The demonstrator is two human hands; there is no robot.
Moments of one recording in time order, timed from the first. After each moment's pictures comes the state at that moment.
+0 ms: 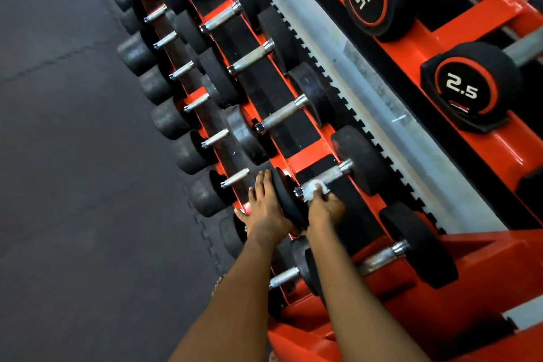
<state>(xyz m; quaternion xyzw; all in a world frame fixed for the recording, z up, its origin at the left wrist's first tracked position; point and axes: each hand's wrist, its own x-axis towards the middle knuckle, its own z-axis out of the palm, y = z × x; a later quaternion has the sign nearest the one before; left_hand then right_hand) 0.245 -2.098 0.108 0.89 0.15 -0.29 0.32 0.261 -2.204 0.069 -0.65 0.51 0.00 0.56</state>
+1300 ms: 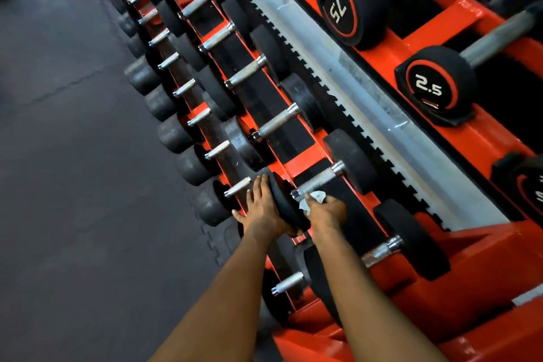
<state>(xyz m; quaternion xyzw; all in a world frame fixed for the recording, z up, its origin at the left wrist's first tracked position) 0.248 -2.099 0.116 0.91 0.13 -0.31 0.25 0.250 -2.227 0.065 -0.66 0.46 0.09 0.58</state>
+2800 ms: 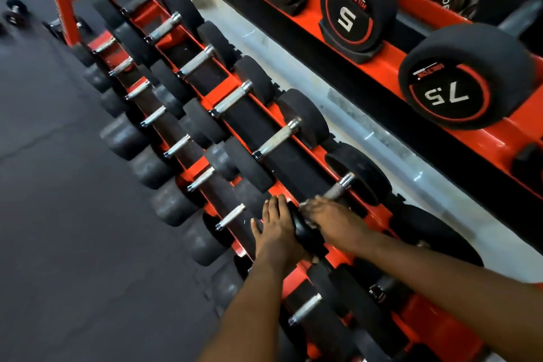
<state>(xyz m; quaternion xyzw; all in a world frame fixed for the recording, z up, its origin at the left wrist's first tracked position) 0.442 -1.976 0.103 0.92 -0.05 -0.30 0.26 0.453 -2.149 0.090 -0.95 -0.24 0.17 0.09</state>
